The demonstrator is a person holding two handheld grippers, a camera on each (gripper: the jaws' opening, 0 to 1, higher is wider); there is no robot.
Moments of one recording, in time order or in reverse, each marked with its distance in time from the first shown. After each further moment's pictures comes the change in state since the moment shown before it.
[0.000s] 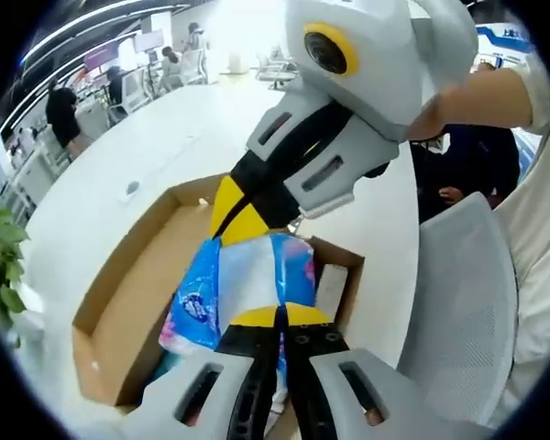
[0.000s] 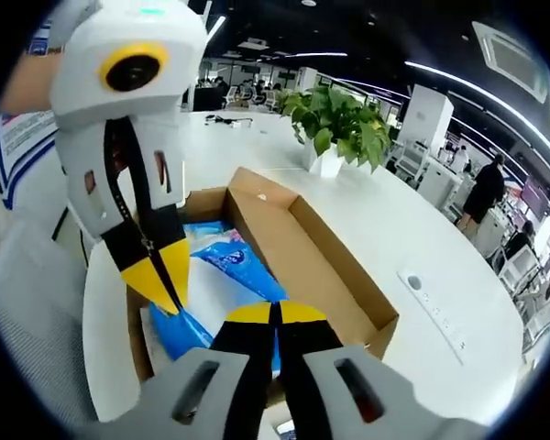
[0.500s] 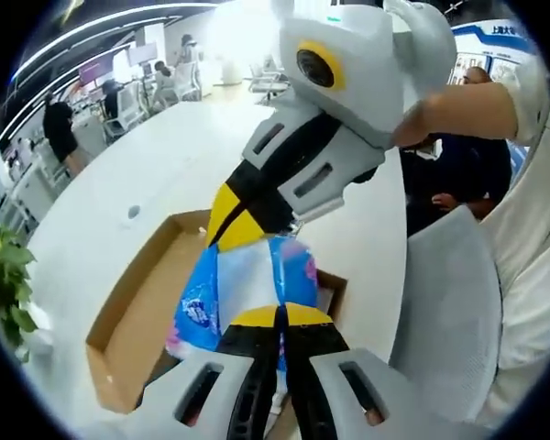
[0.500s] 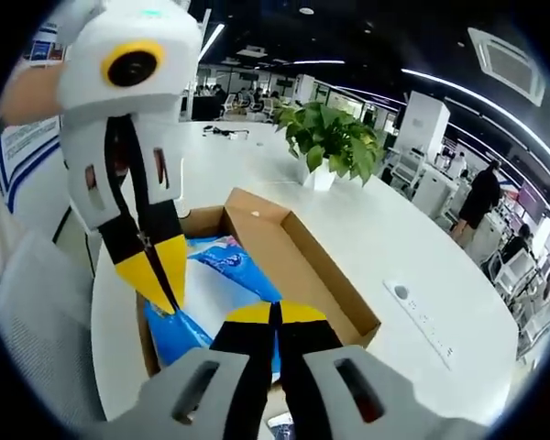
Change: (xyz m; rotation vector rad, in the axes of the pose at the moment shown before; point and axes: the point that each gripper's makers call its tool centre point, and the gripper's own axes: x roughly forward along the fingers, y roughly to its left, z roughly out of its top) left arm -0.023 -0.010 0.032 0.030 -0.046 -0.017; right arm -0.030 -0.011 0.019 0.000 -0.034 -0.012
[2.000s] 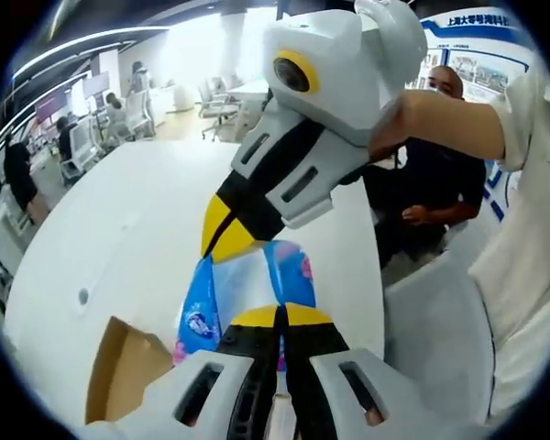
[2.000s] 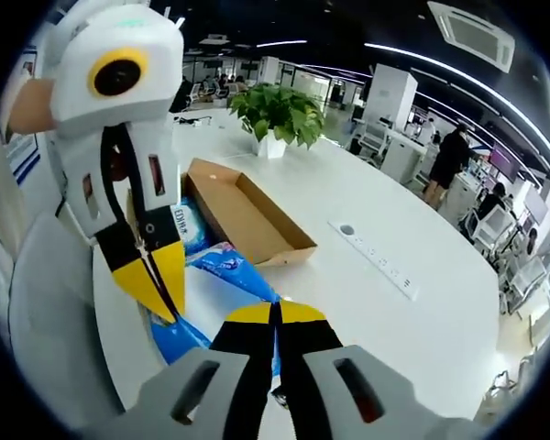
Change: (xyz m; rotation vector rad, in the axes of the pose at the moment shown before) left arm 0.083 -0.069 0.111 0.157 -0.080 -0.176; right arm -0.116 -0.064 -0.084 0.137 0.102 -0.114
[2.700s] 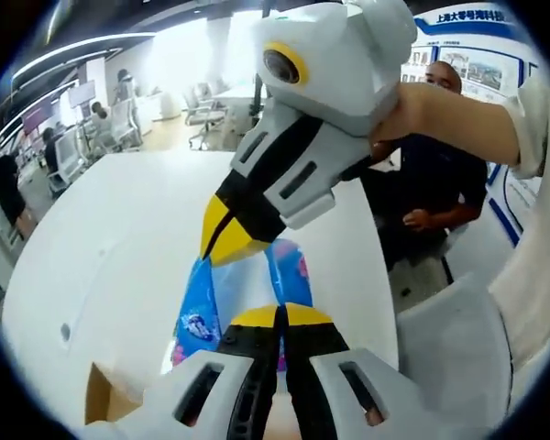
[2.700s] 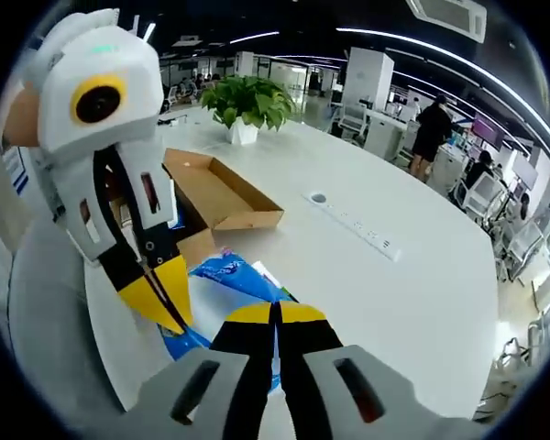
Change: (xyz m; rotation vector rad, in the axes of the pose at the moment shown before) left arm 0.069 0.004 0.031 0.038 -0.022 -0.044; right arm -0.021 -0.047 -0.055 0.108 0.037 -0.040
